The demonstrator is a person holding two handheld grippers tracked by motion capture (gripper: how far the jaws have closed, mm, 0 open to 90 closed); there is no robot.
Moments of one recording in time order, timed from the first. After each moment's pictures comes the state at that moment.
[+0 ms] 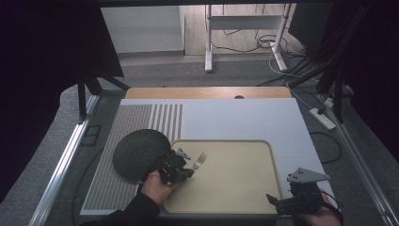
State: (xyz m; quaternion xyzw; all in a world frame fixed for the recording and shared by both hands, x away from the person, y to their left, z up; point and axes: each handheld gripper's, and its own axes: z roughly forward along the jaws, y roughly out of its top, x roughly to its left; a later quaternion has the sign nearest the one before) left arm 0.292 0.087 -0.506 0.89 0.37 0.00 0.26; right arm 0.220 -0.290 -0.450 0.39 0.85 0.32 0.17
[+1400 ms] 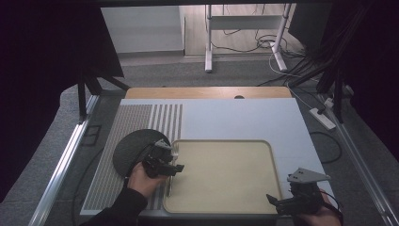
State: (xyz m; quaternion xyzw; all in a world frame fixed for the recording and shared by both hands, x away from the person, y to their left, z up) left arm 0.309 0.148 -0.498 0.84 0.43 0.02 0.32; right arm 0.220 -0.291 -0.450 0.39 0.85 0.32 0.17
